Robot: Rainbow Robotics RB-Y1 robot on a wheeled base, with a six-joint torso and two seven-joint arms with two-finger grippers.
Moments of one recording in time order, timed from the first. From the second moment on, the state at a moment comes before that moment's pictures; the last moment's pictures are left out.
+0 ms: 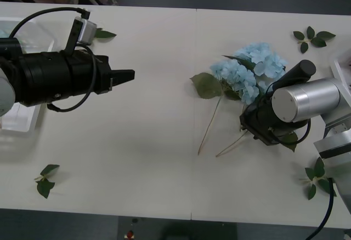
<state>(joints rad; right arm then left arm) -0.37 -0.41 0.17 -1.59 -0.52 1.50 0.59 -0.28 0.77 -0.16 -2.00 1.22 0.85 -1.76</state>
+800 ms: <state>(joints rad) -0.37 -0.47 0.11 -1.83 -0.56 1.72 0.59 -0.23 0.93 -0.32 -2.25 1.30 0.72 -1.82</state>
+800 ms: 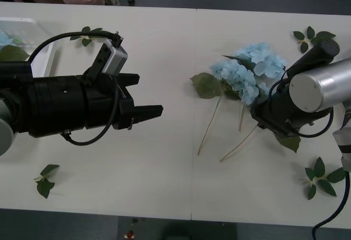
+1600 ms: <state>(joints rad) -0.37 -0.47 0.14 -1.73 -0.59 1.60 0.59 -0.23 0.93 -0.32 -2.25 1.30 0.72 -1.83</state>
